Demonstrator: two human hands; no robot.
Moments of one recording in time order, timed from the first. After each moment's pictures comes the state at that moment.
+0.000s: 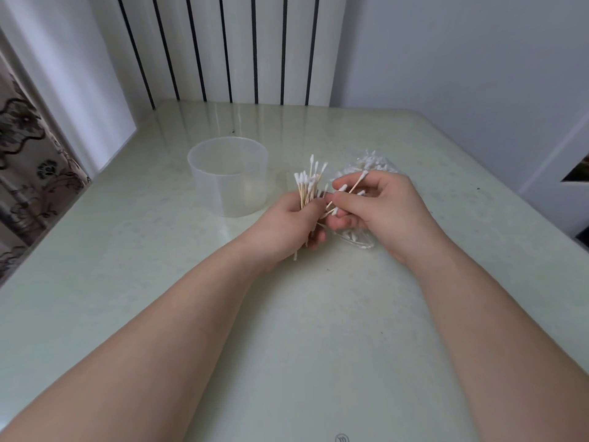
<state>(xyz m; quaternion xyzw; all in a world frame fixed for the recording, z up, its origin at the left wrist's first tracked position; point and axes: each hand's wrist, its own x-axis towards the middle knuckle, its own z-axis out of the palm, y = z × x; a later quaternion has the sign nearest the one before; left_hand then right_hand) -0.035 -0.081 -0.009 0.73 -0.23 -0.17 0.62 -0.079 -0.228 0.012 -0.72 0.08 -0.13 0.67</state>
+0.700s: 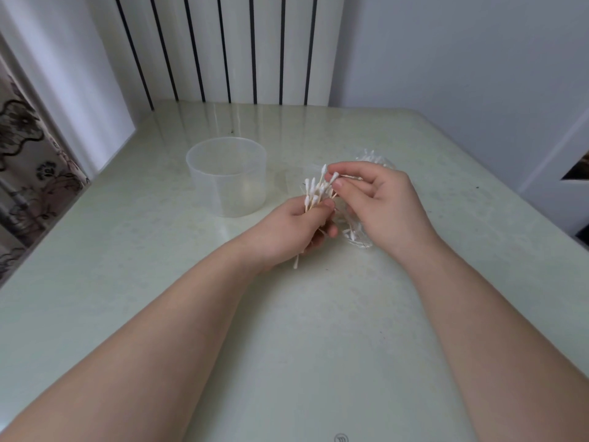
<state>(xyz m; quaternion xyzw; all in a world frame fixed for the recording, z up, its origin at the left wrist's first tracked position) -0.037 -0.080 -0.009 0.74 -0.28 -0.20 0.58 -0.078 -0.231 0.008 -0.78 0.02 -0.19 0.59</state>
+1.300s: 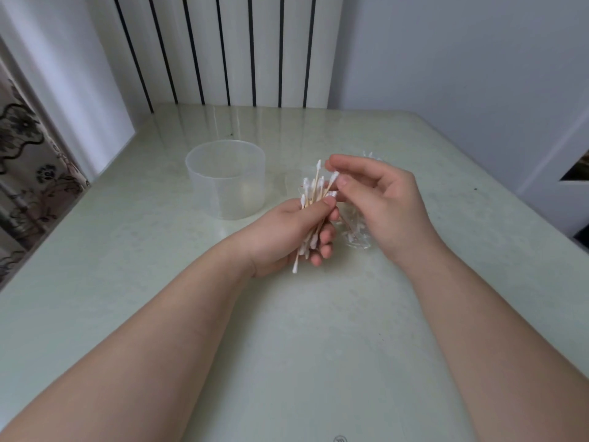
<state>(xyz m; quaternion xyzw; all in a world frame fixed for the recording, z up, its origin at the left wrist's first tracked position) -0.039 -0.079 -0.003 0.62 -0.25 -0.33 0.67 -0.083 -0.229 0.015 -0.74 -0.02 -0.22 0.64</state>
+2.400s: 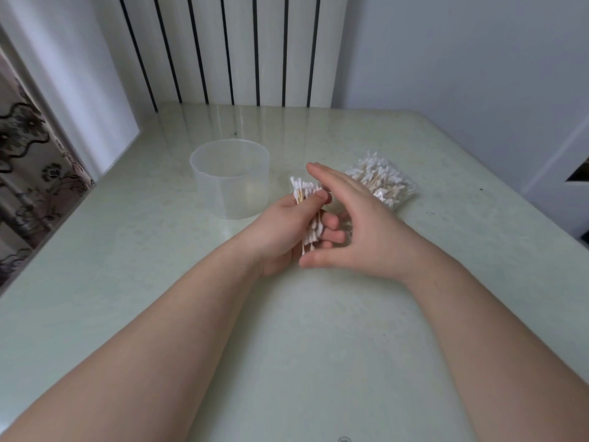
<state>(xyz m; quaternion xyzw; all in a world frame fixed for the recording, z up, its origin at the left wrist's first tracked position) -0.043 -0.082 0.001 0.58 -0.12 -0.29 0.75 -0.090 -0.228 0.003 -0.91 -0.14 -0.08 0.39</state>
